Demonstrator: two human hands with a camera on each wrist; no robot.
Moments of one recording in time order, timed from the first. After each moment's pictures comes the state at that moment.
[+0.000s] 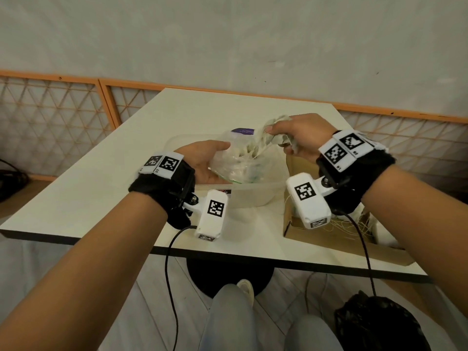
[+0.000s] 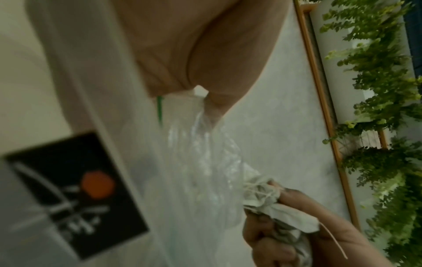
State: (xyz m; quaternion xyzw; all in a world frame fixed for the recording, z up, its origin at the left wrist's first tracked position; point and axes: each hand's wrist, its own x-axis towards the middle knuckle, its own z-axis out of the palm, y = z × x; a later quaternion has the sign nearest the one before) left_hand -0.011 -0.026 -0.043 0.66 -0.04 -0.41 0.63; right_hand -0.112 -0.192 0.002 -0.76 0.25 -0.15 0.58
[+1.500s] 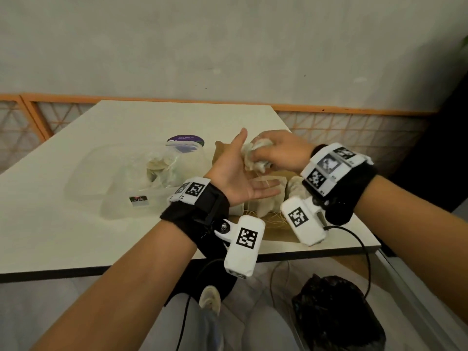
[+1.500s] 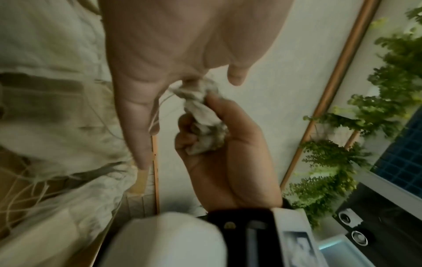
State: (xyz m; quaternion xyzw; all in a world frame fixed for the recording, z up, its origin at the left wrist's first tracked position) left_hand -0.143 -0.154 -0.035 0.40 -0.15 -0.58 0.69; right_hand -0.218 -0.248 0.010 -0.90 0.22 -0.10 0.37
